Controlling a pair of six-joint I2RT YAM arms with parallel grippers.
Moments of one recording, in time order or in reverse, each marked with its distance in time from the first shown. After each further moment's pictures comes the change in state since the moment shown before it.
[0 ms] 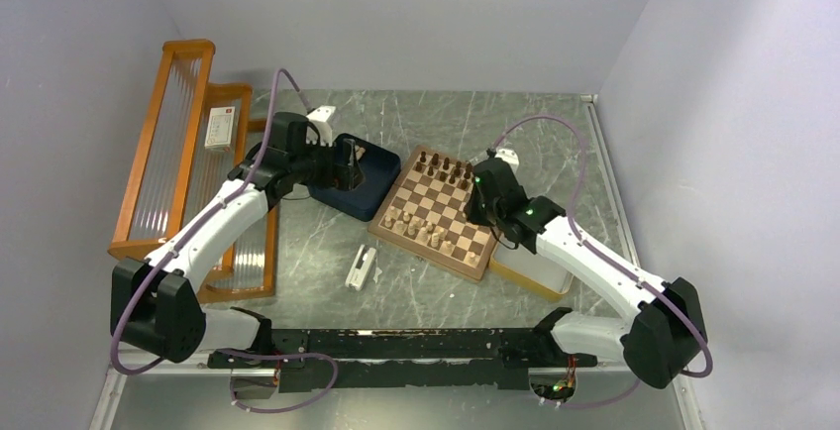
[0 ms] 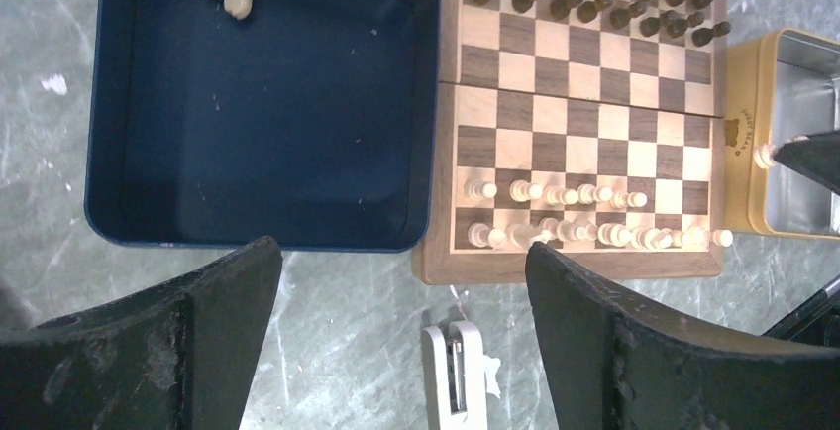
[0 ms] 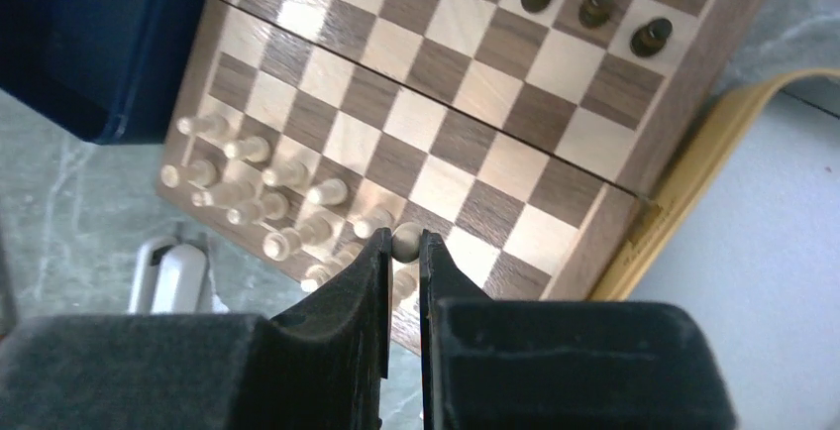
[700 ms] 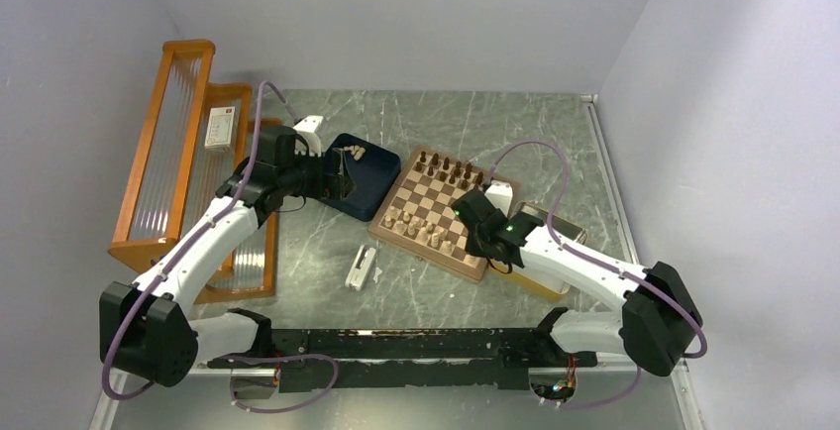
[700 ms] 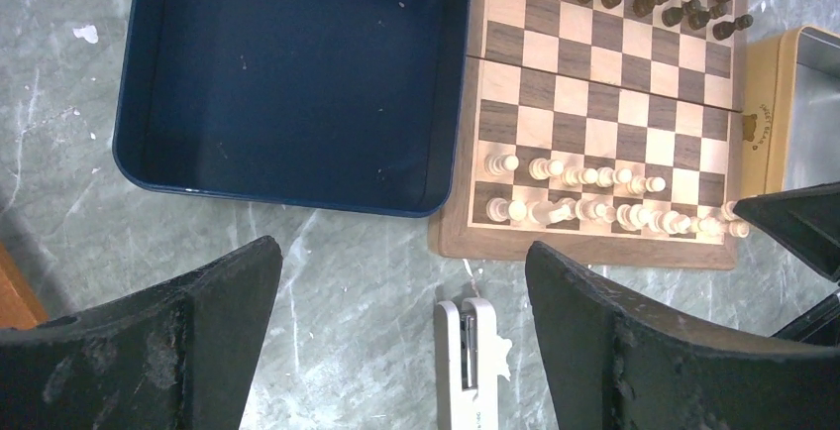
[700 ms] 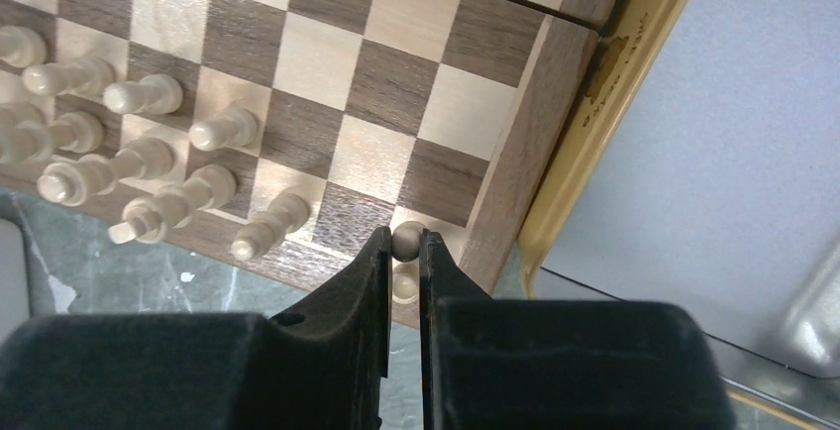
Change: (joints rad) left arm 0.042 -0.113 -0.119 0.012 -0.008 -0.022; right arm 0.160 0.044 -0.109 -0.169 0.164 0.203
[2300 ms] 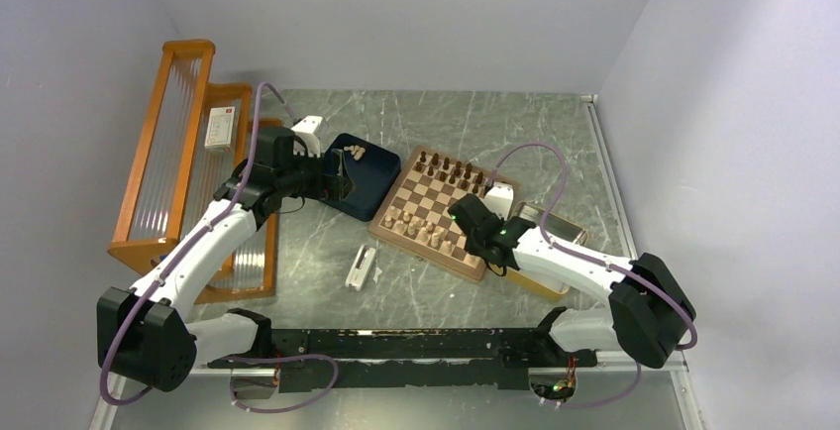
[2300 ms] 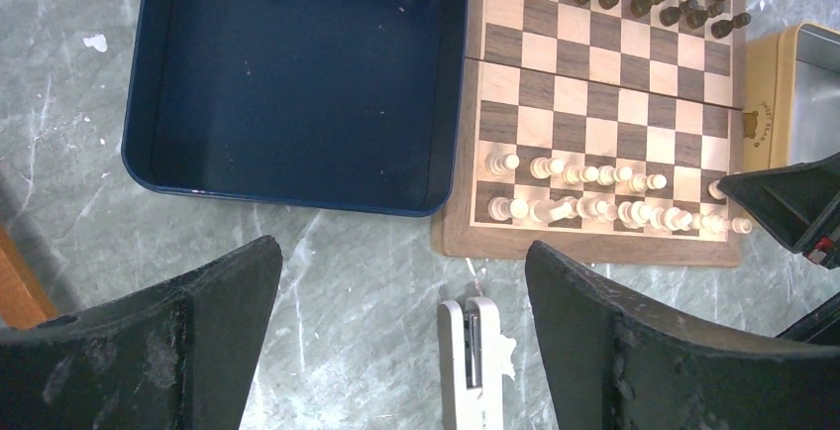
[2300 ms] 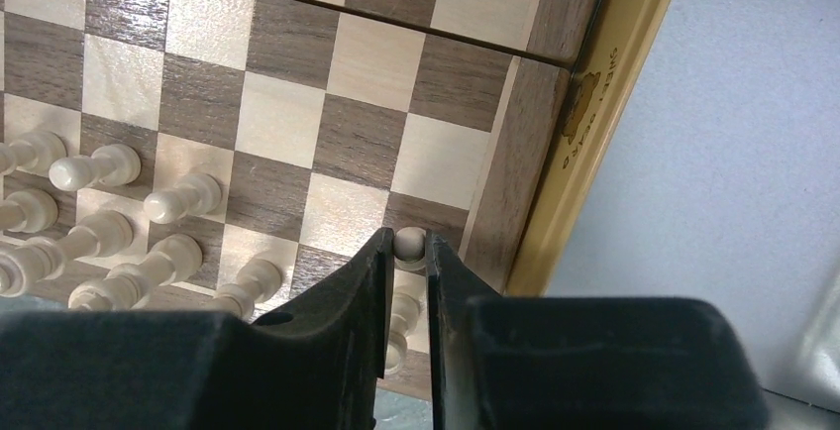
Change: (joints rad) left arm 0.000 -0.023 -0.011 0.005 -0.001 0.017; right arm 0.005 0.059 -0.062 0.111 0.111 0.046
